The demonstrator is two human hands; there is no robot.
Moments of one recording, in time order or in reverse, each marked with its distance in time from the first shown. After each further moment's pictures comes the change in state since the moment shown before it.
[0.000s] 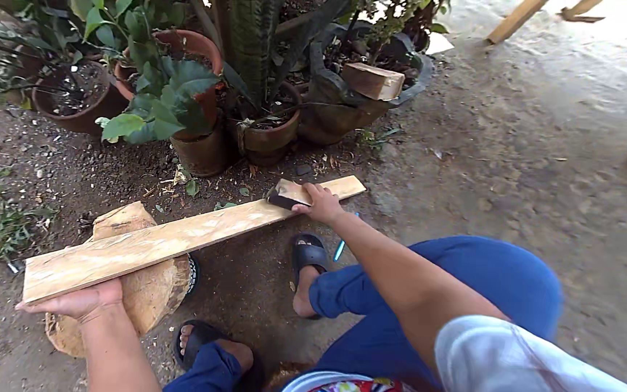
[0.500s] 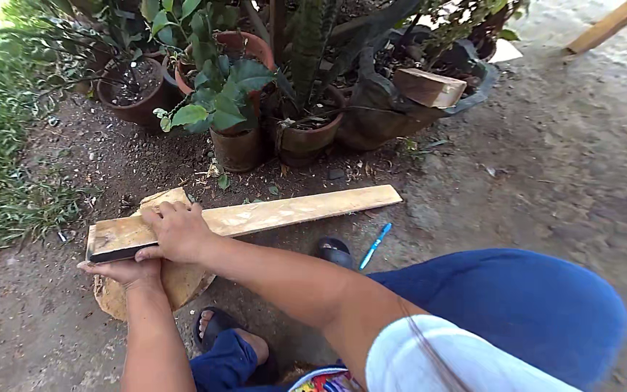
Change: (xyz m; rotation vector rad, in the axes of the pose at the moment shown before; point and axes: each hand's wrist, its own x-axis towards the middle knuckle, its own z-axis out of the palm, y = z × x) left_hand -0.003 0.002 -0.001 -0.064 -0.064 -0.045; right_hand -0.092 -0.357 0.045 0.054 -0.206 -0.789
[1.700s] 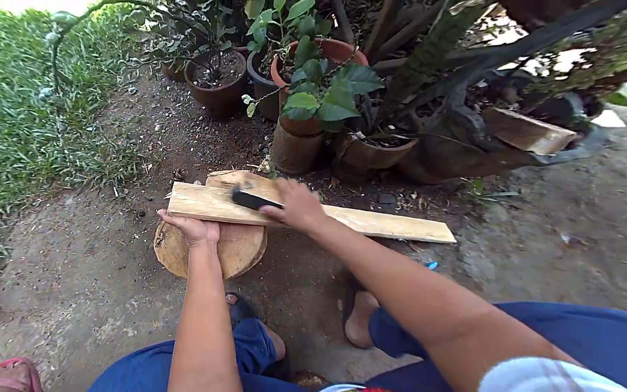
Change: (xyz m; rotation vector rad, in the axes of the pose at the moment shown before) left_hand -0.004 0.003 0.003 -0.027 0.022 -0.074; right_hand -0.035 0.078 -0.015 -0.160 0.106 0.256
